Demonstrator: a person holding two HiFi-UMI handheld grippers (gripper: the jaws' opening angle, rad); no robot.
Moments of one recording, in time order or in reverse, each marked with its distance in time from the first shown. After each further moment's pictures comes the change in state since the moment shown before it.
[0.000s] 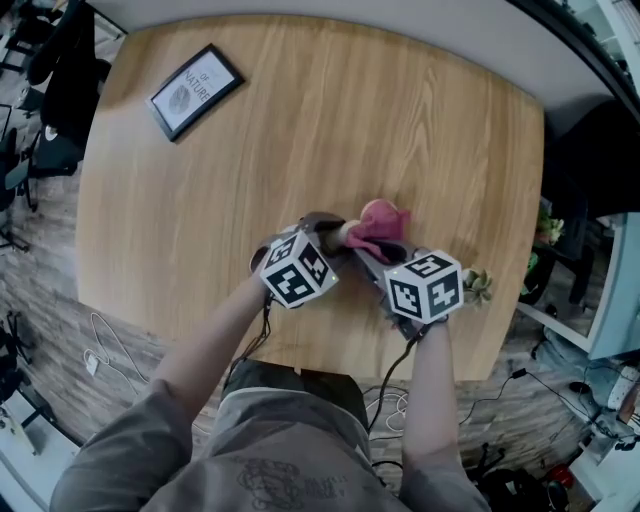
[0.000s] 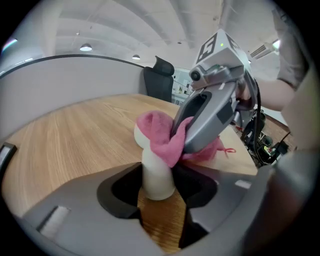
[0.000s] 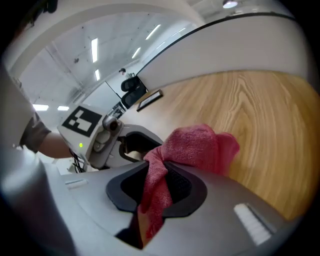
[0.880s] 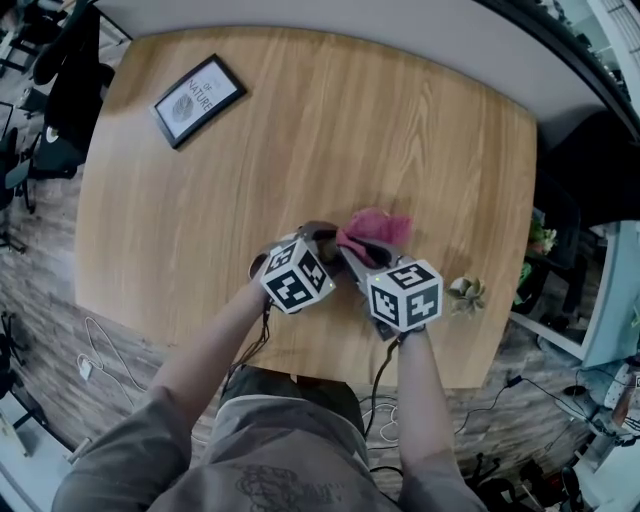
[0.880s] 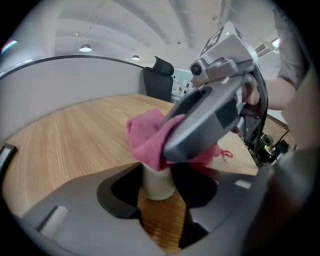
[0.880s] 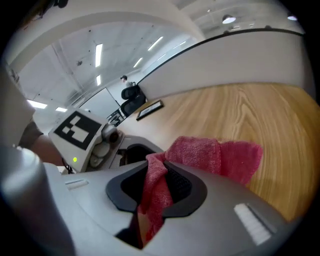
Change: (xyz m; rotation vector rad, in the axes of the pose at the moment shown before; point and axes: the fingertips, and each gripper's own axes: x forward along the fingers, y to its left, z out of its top) left arm 0.001 0.000 0.000 0.006 -0.002 0.006; right arm 0.011 0.010 0.024 -0.013 -0.142 -0.039
